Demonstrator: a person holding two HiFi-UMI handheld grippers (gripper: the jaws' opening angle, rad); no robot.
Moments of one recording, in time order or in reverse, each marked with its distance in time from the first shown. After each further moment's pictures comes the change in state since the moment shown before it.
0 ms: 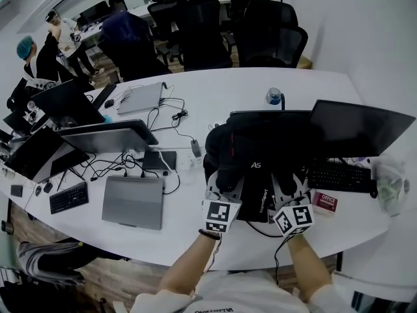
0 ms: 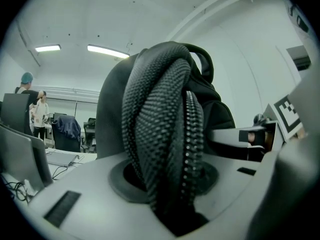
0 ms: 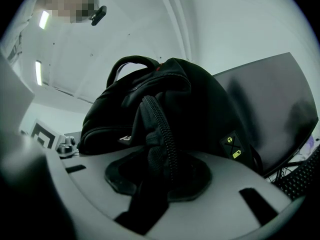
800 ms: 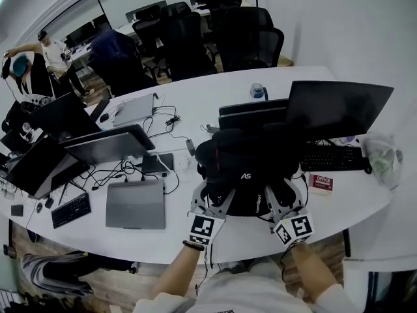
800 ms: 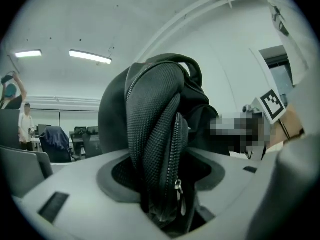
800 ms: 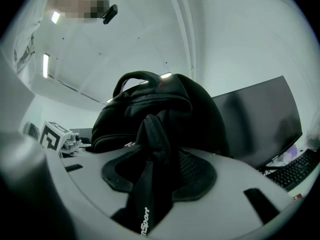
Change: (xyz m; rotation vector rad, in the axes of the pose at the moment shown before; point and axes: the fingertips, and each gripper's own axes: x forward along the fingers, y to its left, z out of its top) left arm -0.108 -0.035 -0.002 0.135 -0.018 -0.166; right arm -0.105 0.059 0.003 -0.082 -0.030 -0.018
